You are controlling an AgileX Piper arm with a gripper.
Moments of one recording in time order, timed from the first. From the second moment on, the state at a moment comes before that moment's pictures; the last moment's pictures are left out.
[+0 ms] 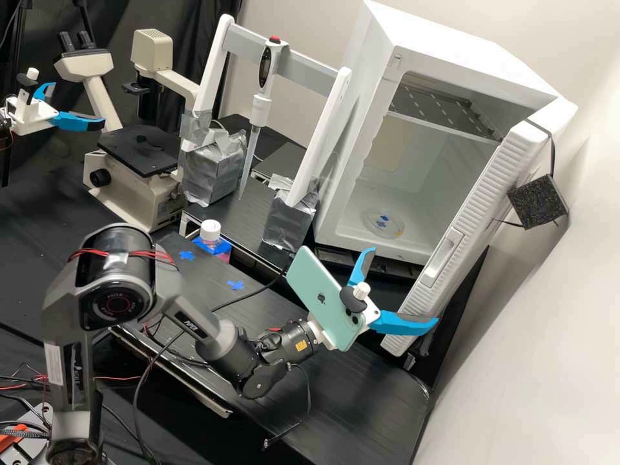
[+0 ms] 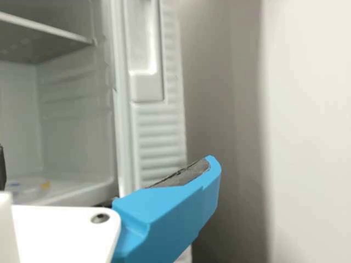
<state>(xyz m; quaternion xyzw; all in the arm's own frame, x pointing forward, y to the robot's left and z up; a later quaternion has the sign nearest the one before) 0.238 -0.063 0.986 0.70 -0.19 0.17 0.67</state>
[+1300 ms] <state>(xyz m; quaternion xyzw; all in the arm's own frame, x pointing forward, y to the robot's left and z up) 0.256 0.042 0.921 0.72 0.07 0.19 0.67</state>
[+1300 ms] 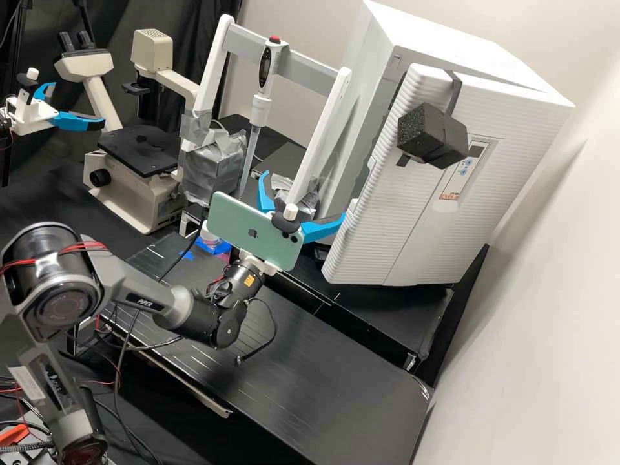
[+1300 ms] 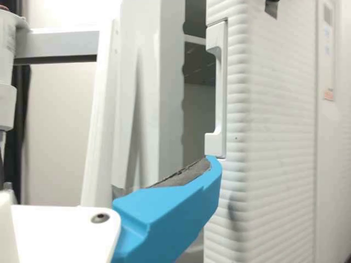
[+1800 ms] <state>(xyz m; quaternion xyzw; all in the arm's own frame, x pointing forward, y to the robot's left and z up) 0.218 0.038 0.924 0.72 0.04 0.19 0.66</state>
